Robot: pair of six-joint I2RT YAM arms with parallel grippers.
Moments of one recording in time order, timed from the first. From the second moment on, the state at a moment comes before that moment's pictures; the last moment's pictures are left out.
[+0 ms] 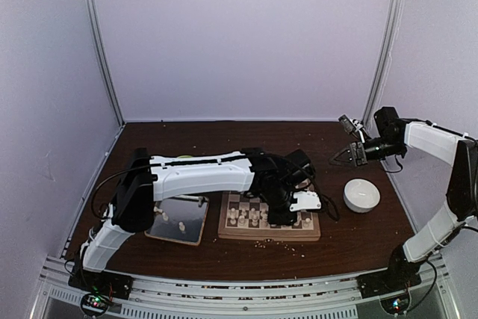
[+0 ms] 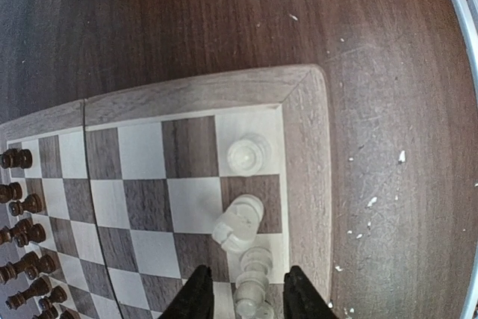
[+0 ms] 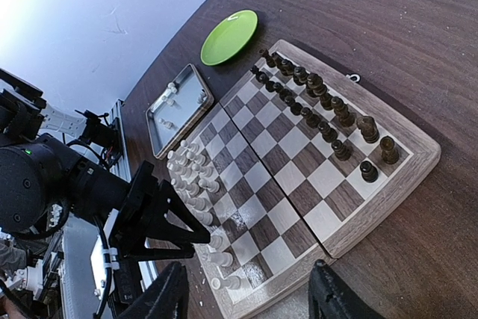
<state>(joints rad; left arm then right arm) -1.21 2.38 2.14 -0.89 0.06 0.53 0.01 1.50 1.09 -0.75 -1.06 -0.40</state>
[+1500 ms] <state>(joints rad) -0.58 1.20 0.73 -0.47 0.05 -0.31 1.02 1.84 1.70 -0.95 -0.31 -0.49</state>
